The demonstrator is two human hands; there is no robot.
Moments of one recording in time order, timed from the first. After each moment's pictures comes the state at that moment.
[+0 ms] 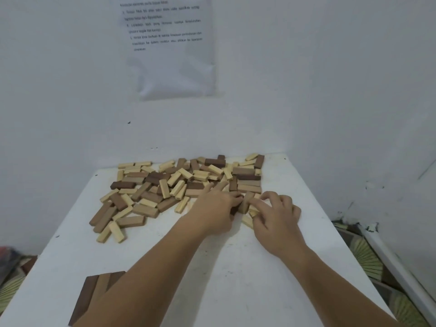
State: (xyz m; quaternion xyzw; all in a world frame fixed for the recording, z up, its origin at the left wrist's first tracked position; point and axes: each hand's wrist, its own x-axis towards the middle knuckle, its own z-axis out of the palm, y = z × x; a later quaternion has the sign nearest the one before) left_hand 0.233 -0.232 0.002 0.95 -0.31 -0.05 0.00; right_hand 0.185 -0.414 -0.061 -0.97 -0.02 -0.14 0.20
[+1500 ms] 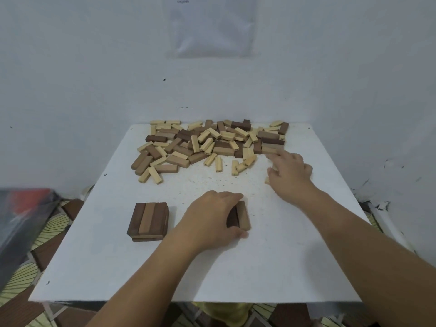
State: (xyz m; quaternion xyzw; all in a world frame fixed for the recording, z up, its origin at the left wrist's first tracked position) left_hand 0.091 -0.161 -0.018 0.96 -0.22 -0.01 0.15; right_hand 0.186 -0.395 -0.030 -0.98 -0.02 -0.02 0.19
